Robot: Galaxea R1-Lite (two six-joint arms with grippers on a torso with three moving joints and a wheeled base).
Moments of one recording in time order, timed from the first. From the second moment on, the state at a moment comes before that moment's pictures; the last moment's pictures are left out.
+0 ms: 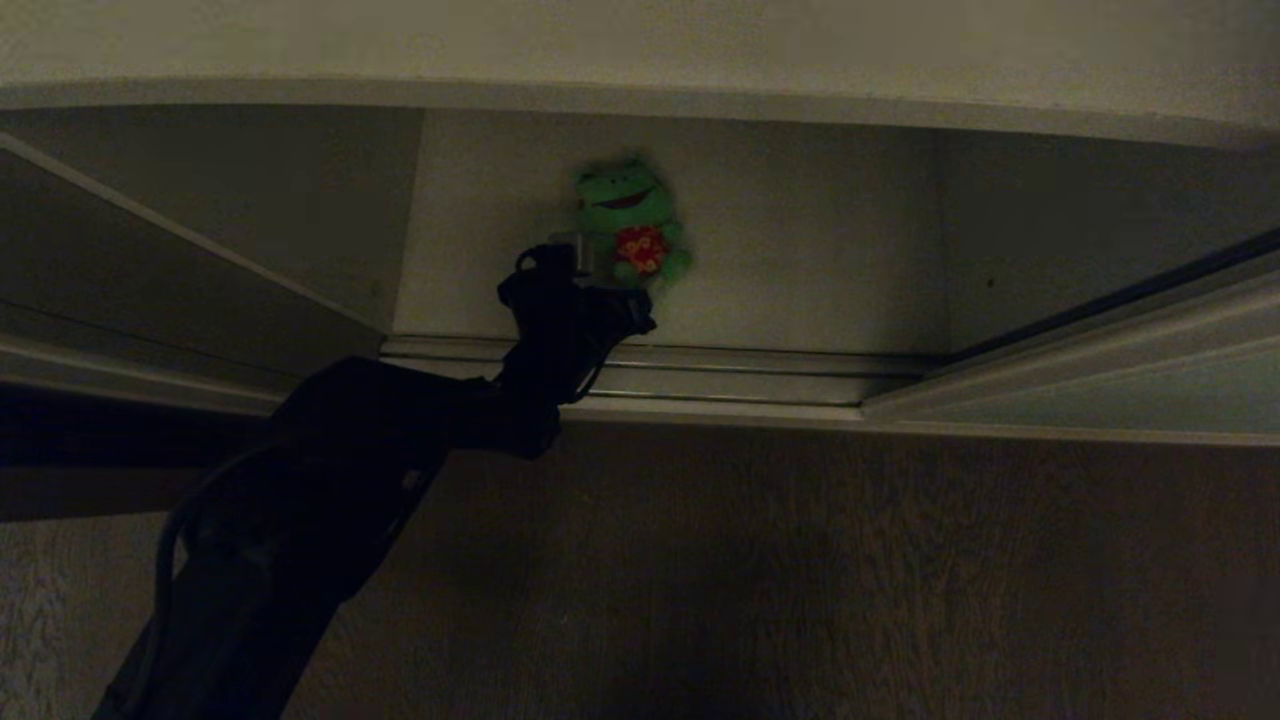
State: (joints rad) left arm -0.41 2.54 -1.93 -0.90 -0.02 -0.17; right arm 0.00 0.00 0.00 0.00 0.00 0.00
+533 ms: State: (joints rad) left arm -0.41 2.55 -1.93 -0.95 -0.02 -0.18; right arm 0.00 0.00 0.00 0.00 0.00 0.00
